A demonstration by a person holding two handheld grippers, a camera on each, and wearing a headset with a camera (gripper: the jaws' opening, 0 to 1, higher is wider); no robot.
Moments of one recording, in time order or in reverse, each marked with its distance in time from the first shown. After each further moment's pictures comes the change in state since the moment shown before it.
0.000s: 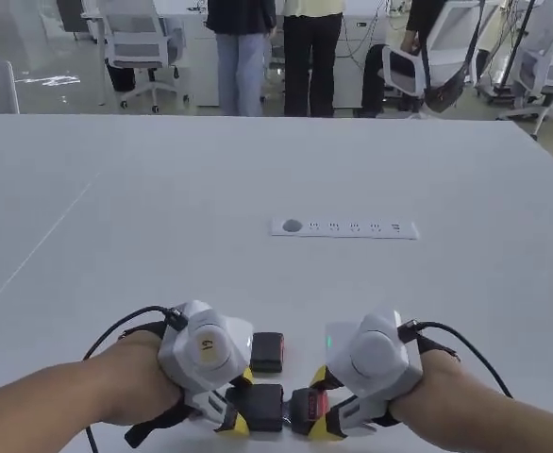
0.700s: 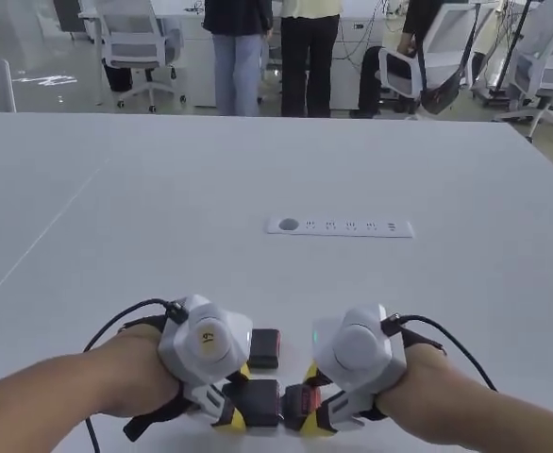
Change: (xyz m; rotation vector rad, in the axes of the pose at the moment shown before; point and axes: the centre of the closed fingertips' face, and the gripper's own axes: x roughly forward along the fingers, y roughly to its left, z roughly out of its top) left arm 0.000 -0.002 0.000 0.000 0.009 -0.006; right arm 0.004 0.000 0.003 0.009 0.038 -0.012
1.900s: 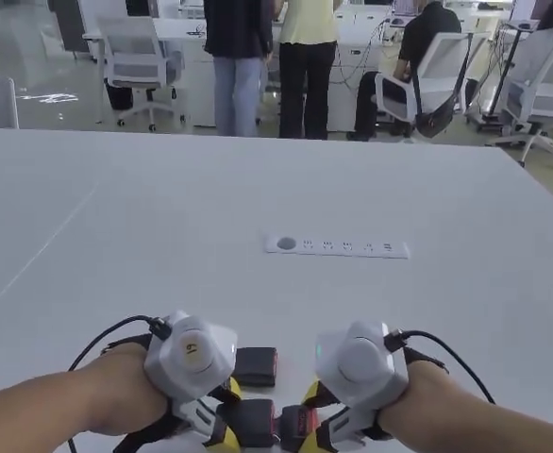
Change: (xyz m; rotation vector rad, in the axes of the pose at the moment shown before) left arm -0.004 0.001 -0.003 -0.082 -0.070 -0.002; right arm -0.006 0.003 -0.003 0.044 -0.028 0.032
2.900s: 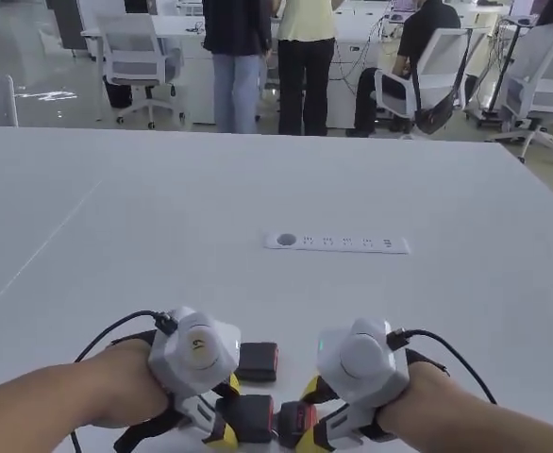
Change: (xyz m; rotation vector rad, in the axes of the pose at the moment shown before) left arm -0.001 0.000 -0.004 0.008 0.036 0.013; right arm 0.003 0.002 0.003 0.039 -0.036 -0.018
